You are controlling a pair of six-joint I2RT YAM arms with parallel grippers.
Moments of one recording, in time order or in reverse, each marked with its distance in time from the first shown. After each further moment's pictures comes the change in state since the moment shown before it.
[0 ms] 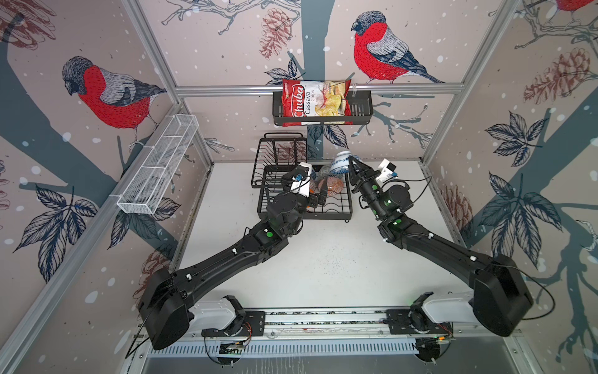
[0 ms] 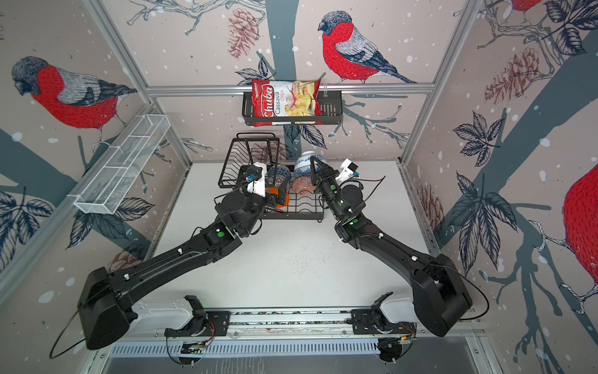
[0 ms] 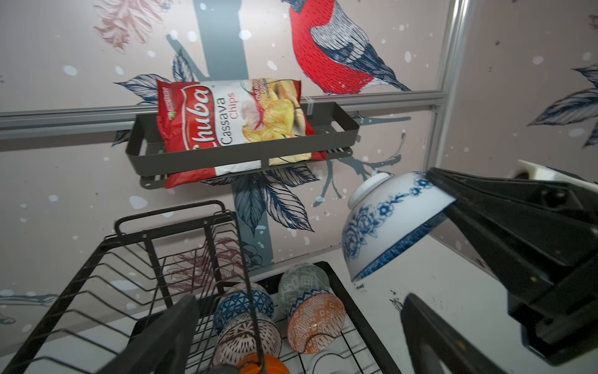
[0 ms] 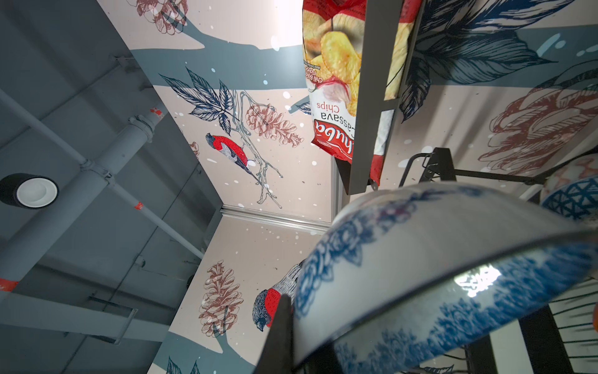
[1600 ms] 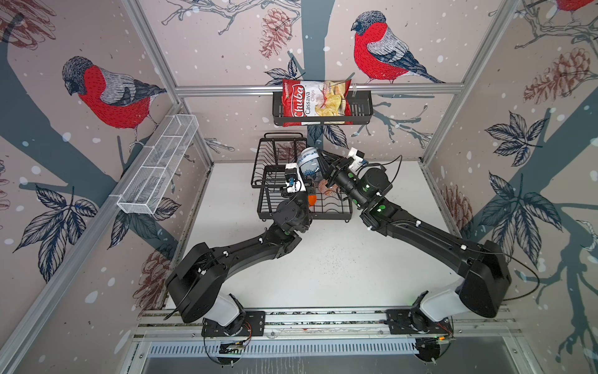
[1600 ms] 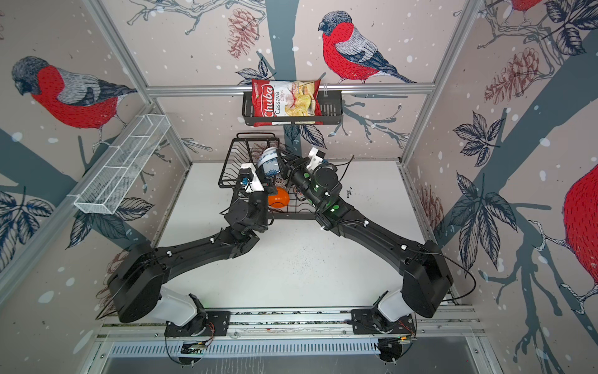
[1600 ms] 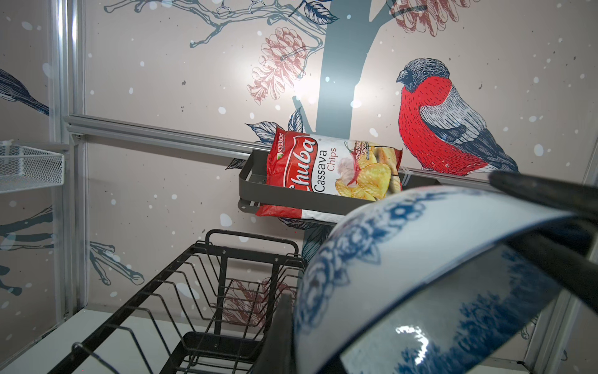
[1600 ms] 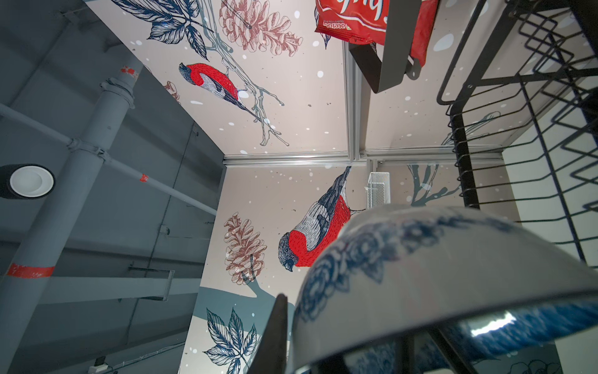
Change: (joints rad) left arm -0.001 0.209 -0.095 0.712 -0.399 0.107; right arm 0.163 0.156 0.360 -0.233 -0.064 0.123
